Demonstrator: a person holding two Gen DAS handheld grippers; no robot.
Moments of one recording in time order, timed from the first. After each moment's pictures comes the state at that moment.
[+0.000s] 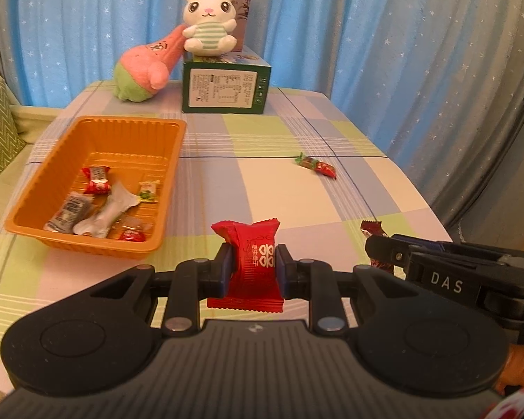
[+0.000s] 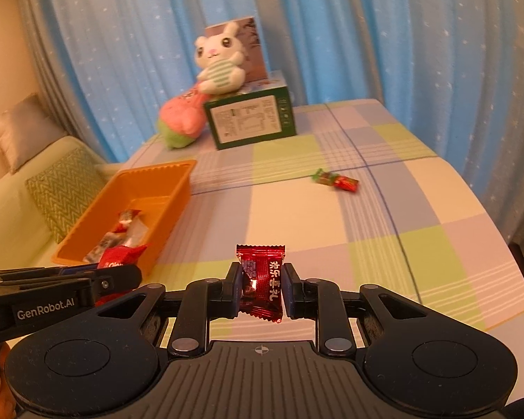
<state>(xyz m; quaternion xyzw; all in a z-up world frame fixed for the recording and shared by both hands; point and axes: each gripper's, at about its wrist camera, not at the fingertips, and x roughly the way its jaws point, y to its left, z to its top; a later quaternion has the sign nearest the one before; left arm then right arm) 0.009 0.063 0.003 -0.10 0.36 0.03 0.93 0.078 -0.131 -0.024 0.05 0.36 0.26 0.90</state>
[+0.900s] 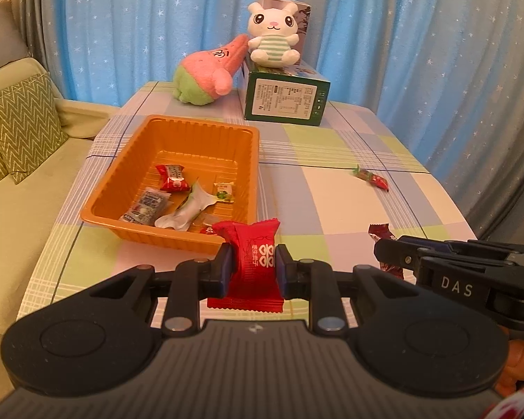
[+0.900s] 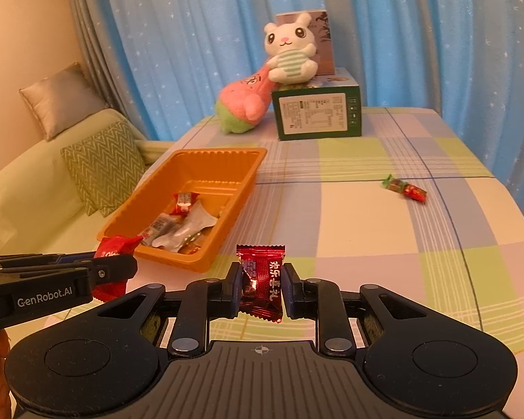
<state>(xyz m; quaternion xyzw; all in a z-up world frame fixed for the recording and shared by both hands) -0.030 0.128 0.011 -0.11 0.35 0.09 0.93 0.061 -0.063 -0.018 0.02 0.36 0.33 0.88</state>
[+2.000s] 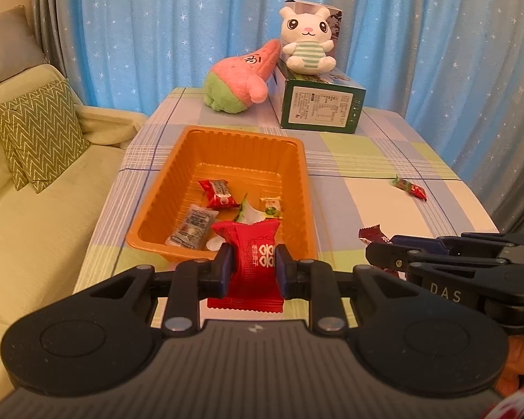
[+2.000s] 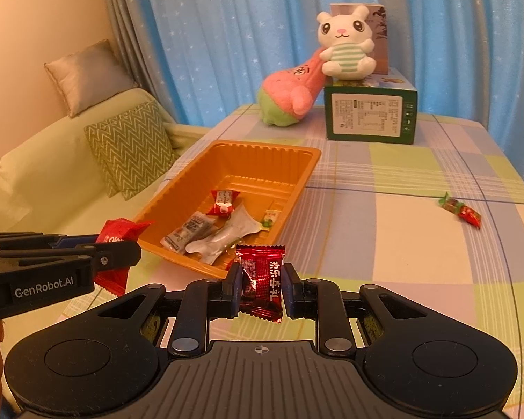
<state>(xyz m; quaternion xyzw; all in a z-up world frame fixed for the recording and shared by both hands) -0.019 0.180 0.014 -0.09 0.35 0.12 0.92 0.079 0.008 -0.022 -0.02 0.36 0.37 0.86</state>
